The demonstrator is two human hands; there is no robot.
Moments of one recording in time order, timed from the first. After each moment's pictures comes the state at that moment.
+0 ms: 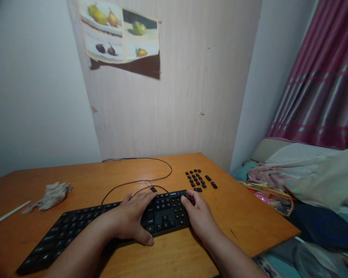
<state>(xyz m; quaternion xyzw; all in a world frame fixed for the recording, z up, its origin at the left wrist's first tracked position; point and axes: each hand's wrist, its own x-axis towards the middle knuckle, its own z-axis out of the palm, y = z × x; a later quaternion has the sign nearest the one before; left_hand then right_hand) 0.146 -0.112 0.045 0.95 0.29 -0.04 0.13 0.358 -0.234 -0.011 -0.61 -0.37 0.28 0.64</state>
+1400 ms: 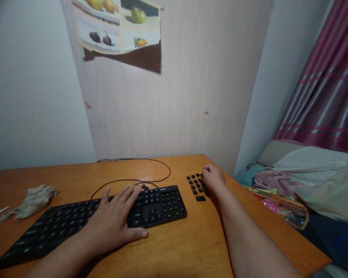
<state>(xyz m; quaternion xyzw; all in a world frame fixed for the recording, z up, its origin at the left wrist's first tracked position) 0.136 -0.088 0.022 0.93 0.36 0.10 0.00 0.537 -0.125 -0.003 -0.80 -0.39 -0.04 0.46</state>
